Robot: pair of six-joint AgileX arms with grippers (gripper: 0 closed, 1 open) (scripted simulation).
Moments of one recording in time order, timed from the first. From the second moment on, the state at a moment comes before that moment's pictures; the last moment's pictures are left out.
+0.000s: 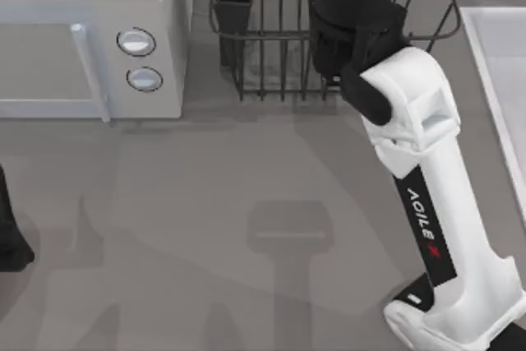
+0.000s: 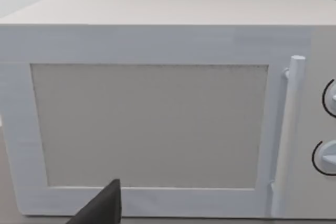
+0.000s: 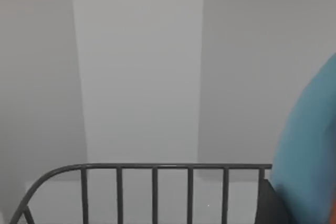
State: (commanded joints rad) left arm 0.00 0.00 0.00 0.00 0.00 0.00; right arm 0.63 3.58 4.47 -0.89 0.67 -0.01
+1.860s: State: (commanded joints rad) left arm 0.00 0.00 0.00 0.00 0.00 0.00; right arm 0.59 2.94 3.90 -0.59 0.52 0.01
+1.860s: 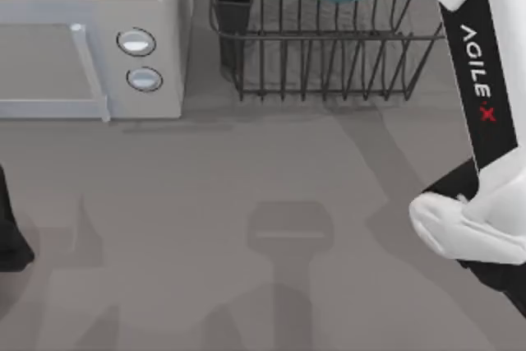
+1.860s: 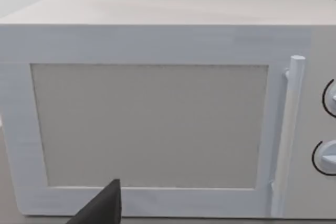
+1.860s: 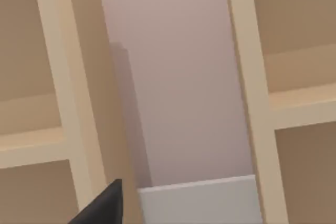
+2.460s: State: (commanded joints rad) left arm 0.00 0.00 0.00 0.00 0.00 0.00; right arm 0.42 1.74 2.38 -0.27 0.26 -0.04
